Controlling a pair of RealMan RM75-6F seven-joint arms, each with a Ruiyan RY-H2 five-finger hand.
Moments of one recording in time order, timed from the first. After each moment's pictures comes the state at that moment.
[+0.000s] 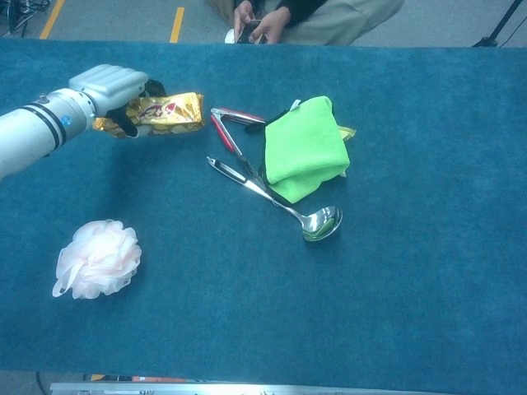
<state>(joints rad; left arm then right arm) -0.85 -1.49 -0.13 -1.32 0.89 0.77 0.44 0.02 -1.07 0.04 -1.44 -1.56 1.56 0.22</state>
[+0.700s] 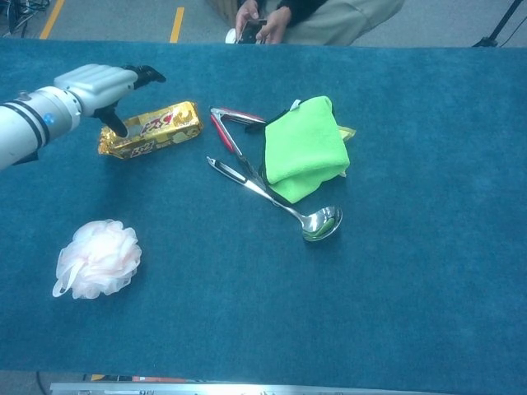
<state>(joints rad) -0.84 -1.40 -0.12 -1.47 0.86 0.82 0.43 0.09 -1.02 0.03 -1.52 -1.68 1.55 0.14</state>
